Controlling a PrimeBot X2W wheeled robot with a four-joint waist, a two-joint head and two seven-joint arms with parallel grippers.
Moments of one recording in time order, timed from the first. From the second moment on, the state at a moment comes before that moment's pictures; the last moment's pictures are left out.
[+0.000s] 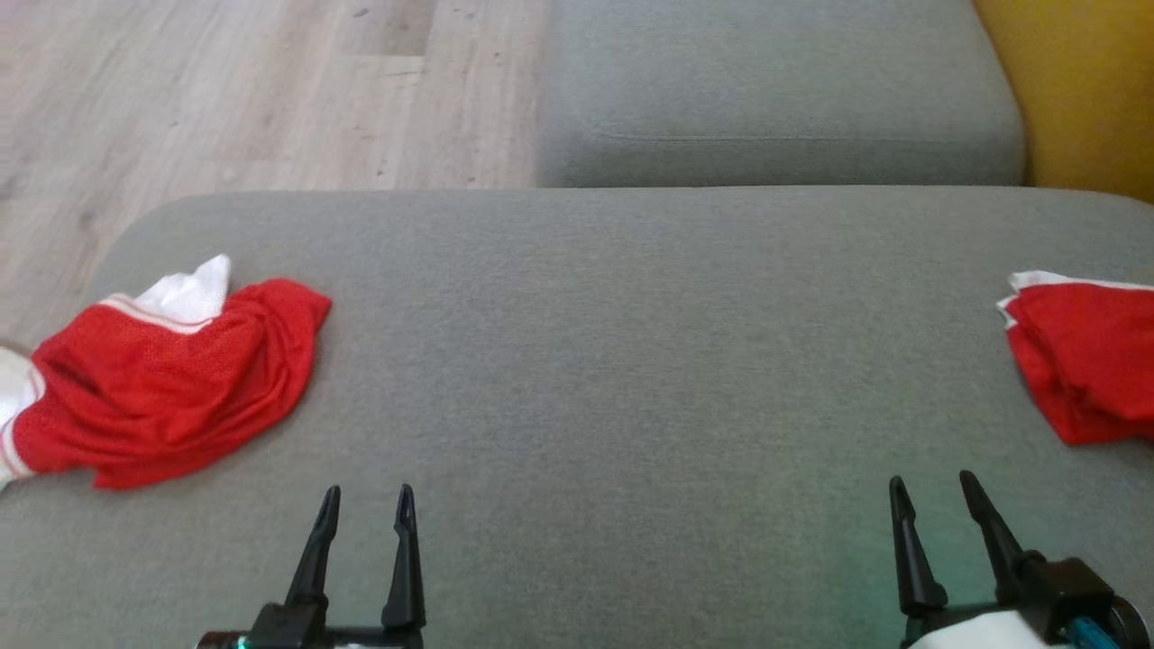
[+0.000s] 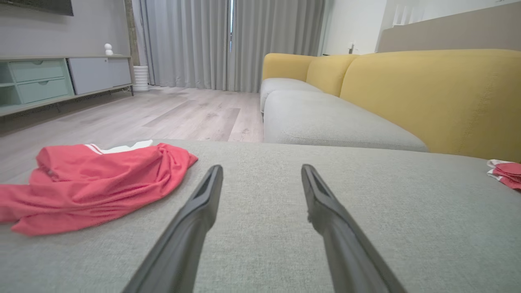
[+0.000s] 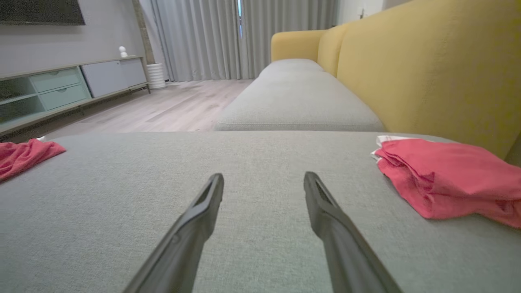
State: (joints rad) left arm 0.14 0.05 -0.23 0.17 -0.17 0.07 -0.26; right arm 0.18 -0.05 -0.01 0.20 0.06 0.13 -0.25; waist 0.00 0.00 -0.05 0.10
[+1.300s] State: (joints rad) left arm -0.30 0.07 -0.08 0.11 -0.14 0.04 -0.26; right arm 0.03 -0.21 0.06 0.17 0.05 0.13 -0.25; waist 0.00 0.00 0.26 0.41
